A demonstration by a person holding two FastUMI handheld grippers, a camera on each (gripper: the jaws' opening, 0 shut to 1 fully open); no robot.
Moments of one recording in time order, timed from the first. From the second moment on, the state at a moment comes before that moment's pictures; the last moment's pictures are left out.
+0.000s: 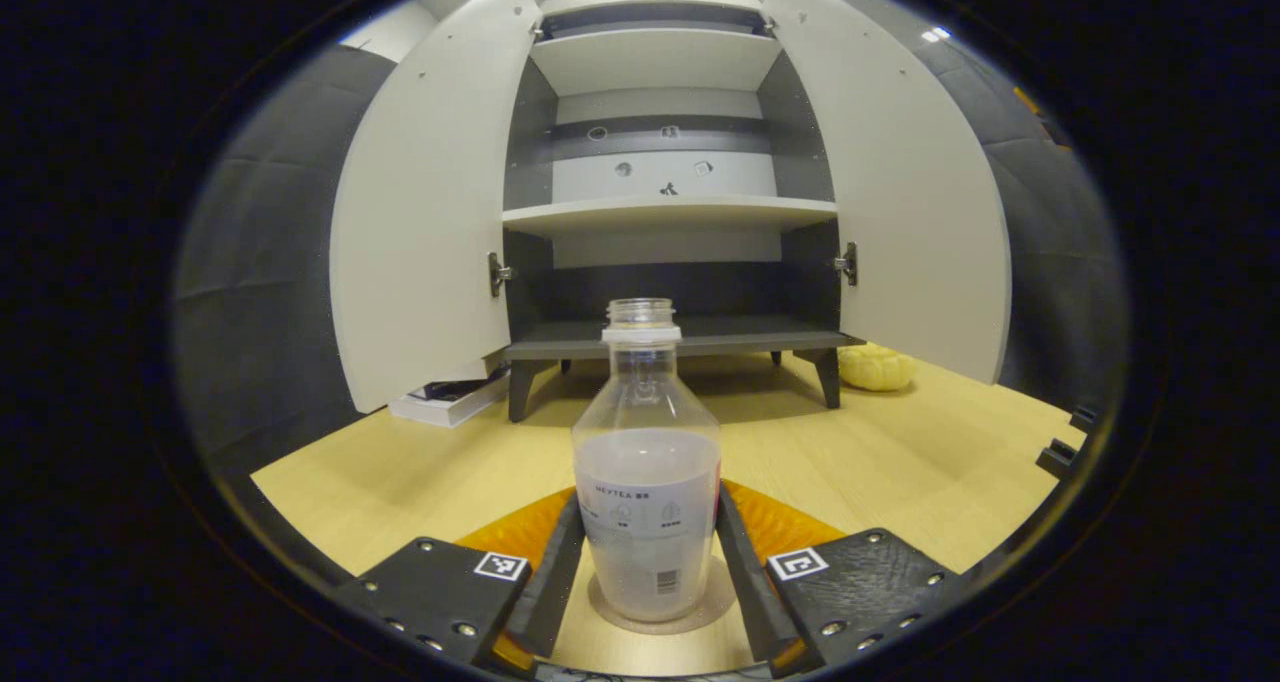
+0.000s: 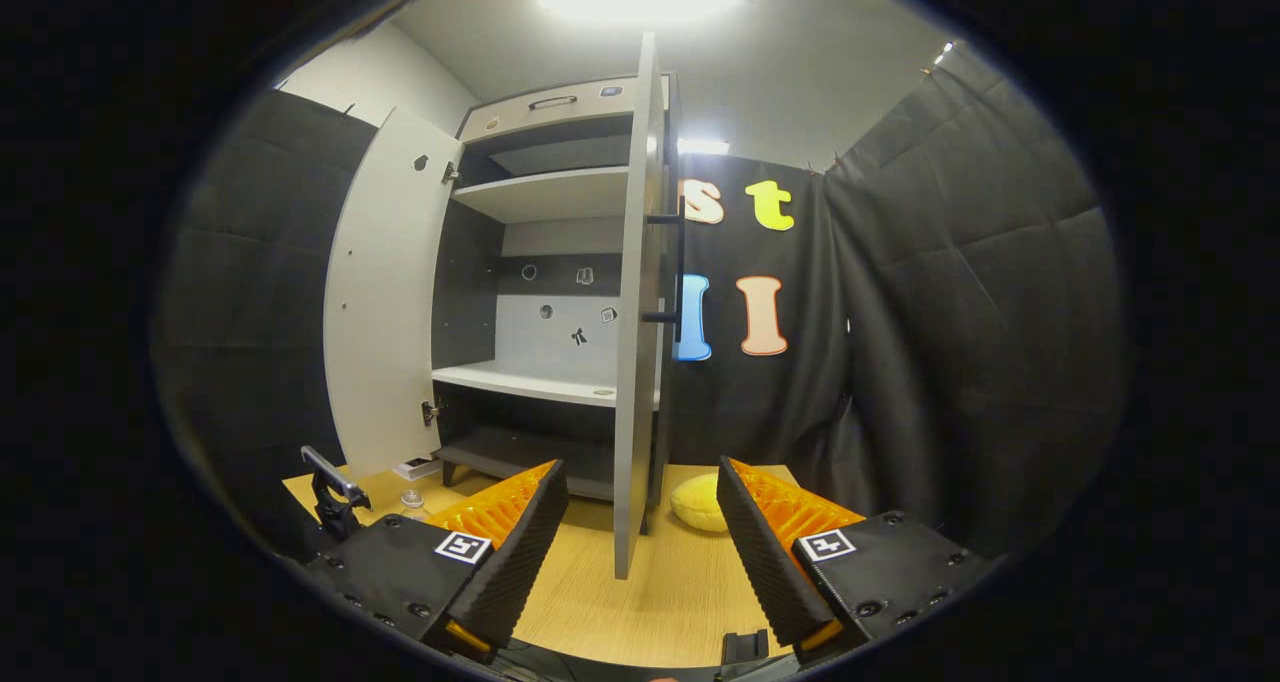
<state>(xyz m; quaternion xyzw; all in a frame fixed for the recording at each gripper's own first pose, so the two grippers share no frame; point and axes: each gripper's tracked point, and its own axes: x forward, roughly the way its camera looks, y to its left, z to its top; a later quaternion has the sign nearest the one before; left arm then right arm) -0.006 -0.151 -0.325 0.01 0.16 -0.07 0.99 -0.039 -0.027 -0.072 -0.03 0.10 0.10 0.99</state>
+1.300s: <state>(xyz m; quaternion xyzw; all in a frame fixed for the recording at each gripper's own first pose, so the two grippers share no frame) -0.025 -0.063 -0.084 0.00 0.06 0.01 1.00 0.050 -0.088 0.002 0.02 0.03 0.00 1.00</state>
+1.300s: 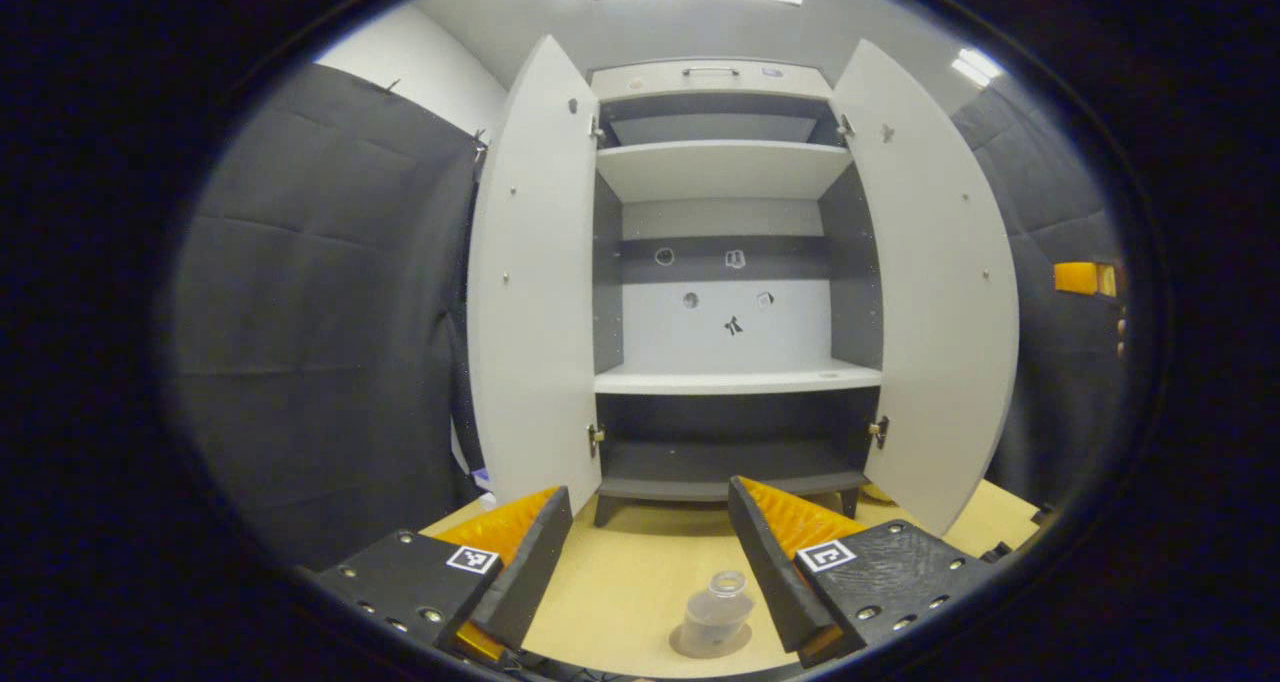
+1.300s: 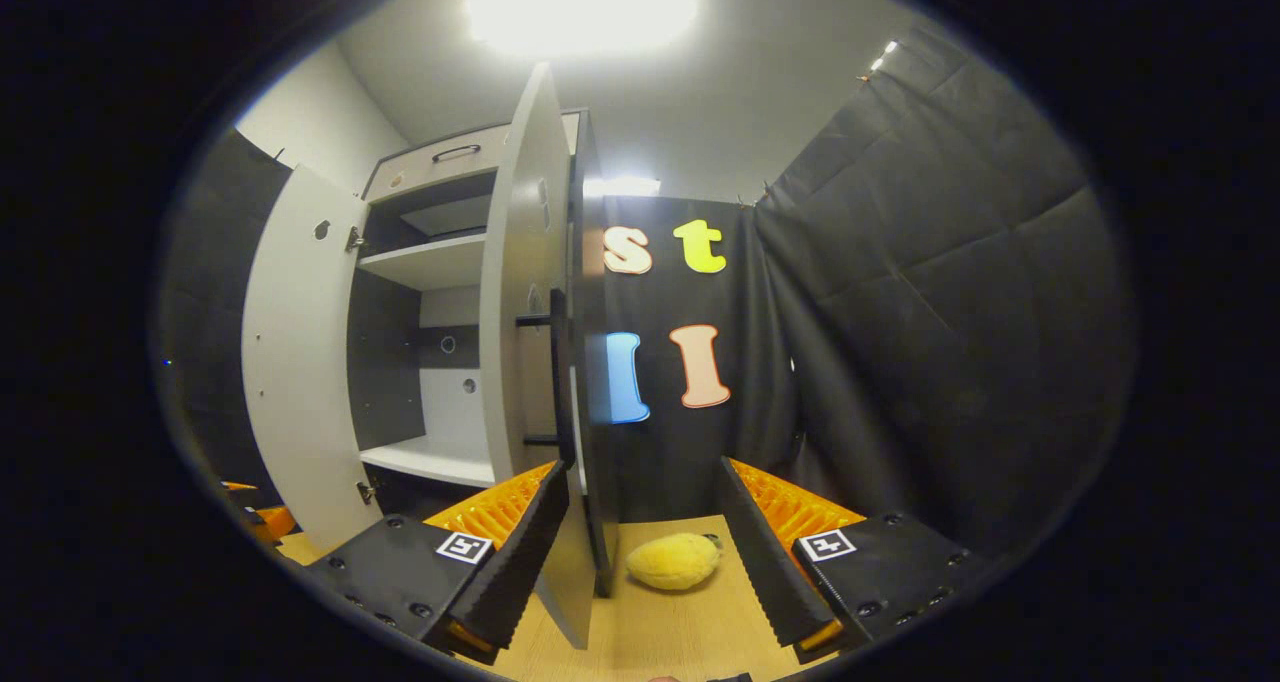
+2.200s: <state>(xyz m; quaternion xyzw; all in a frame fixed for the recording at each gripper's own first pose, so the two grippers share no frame) -0.013 0.116 -0.066 0.01 0.04 0.09 0.99 0.102 -0.062 0.026 -0.04 0.03 -0.11 0.99</state>
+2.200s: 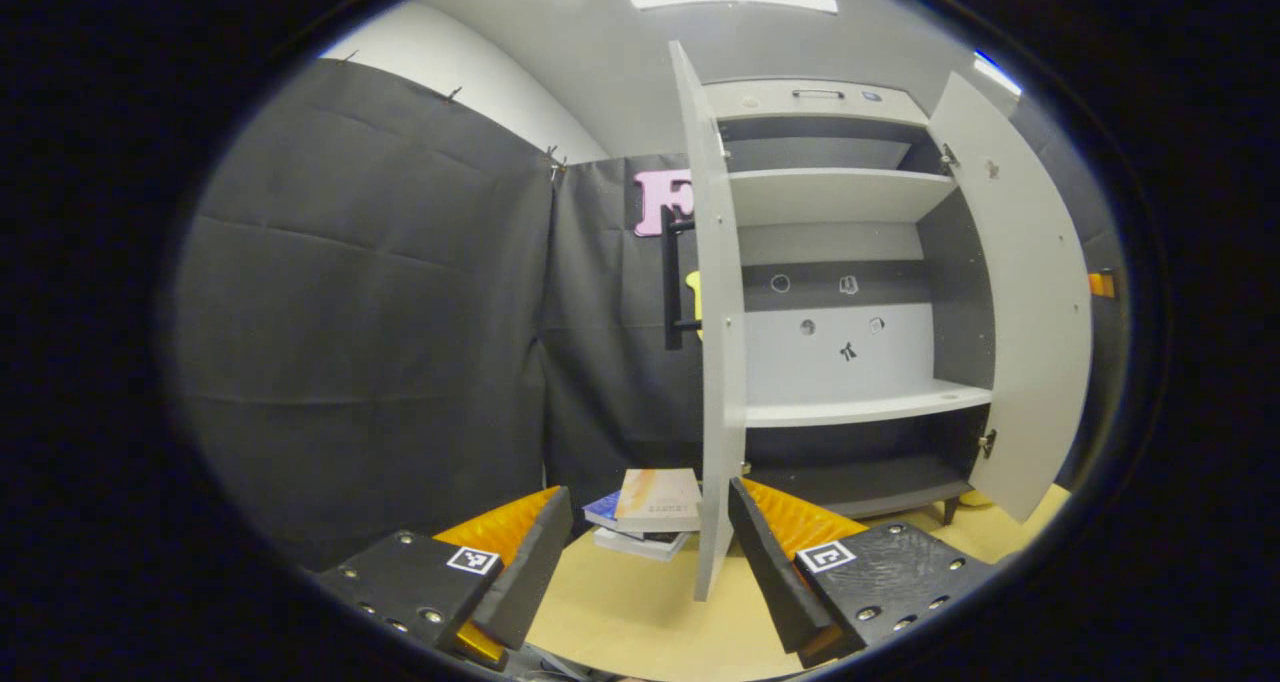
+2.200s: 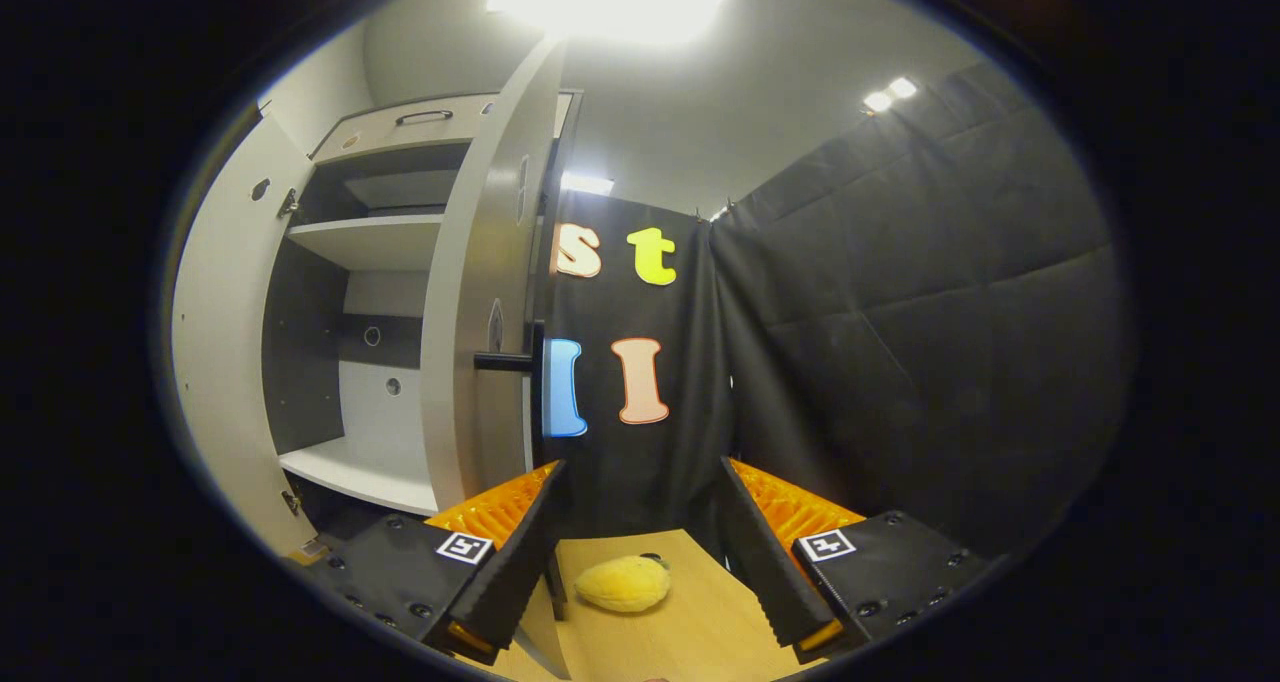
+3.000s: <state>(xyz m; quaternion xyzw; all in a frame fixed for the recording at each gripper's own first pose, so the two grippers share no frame) 0.002 0.175 -0.076 0.01 0.04 0.08 1.00 0.111 0.061 0.020 -0.01 0.03 -0.05 1.00</state>
